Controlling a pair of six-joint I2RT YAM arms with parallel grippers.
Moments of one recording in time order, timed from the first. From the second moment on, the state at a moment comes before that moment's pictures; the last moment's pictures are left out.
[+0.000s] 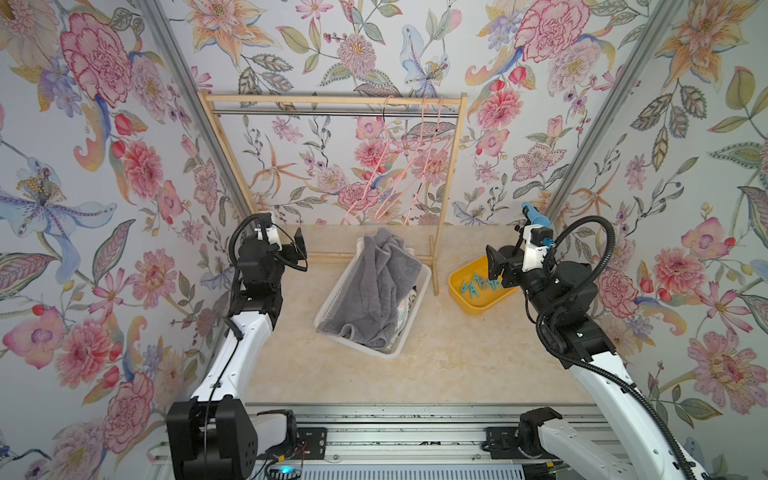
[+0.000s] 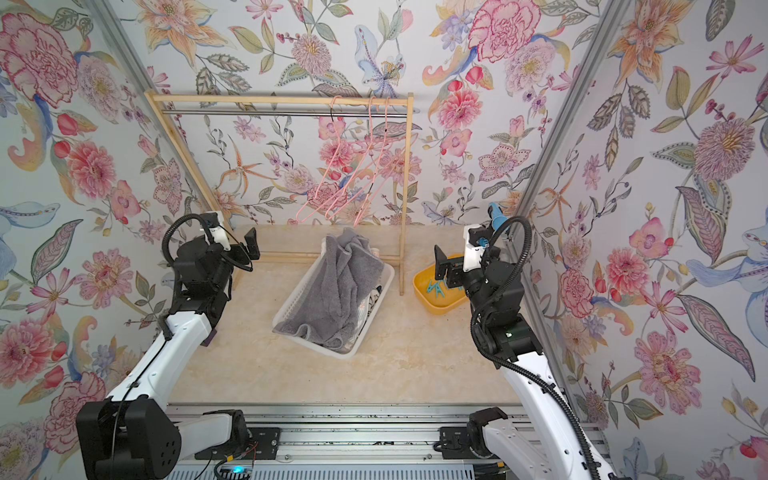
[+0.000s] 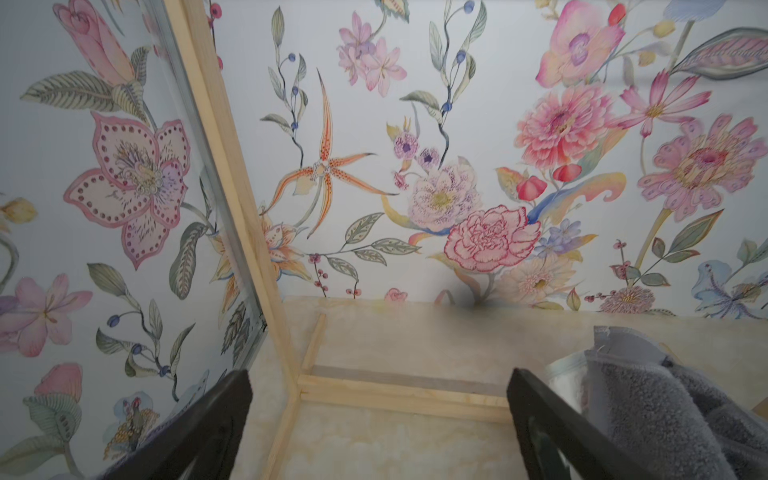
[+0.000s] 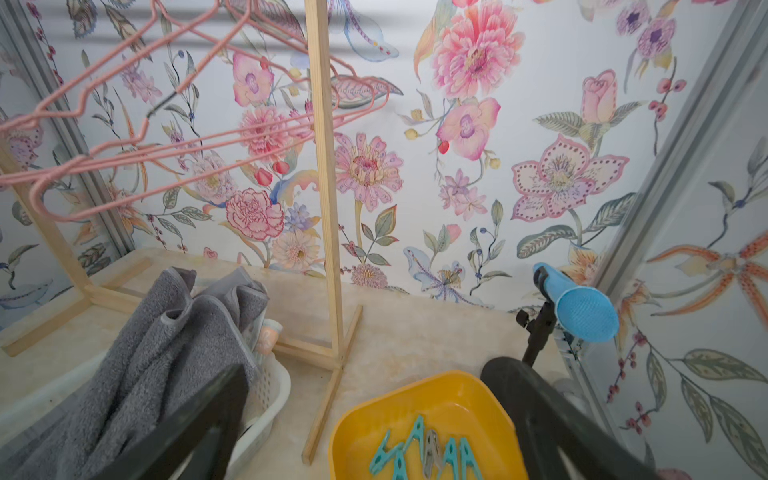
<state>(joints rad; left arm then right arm) 0.03 1.25 0.91 0.24 -0.04 0.00 0.27 0.93 0.88 -0.03 0.04 -0.03</state>
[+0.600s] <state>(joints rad) 0.03 1.58 0.77 0.38 -0.11 0.07 0.15 1.20 0.69 0.13 0.00 -0.05</state>
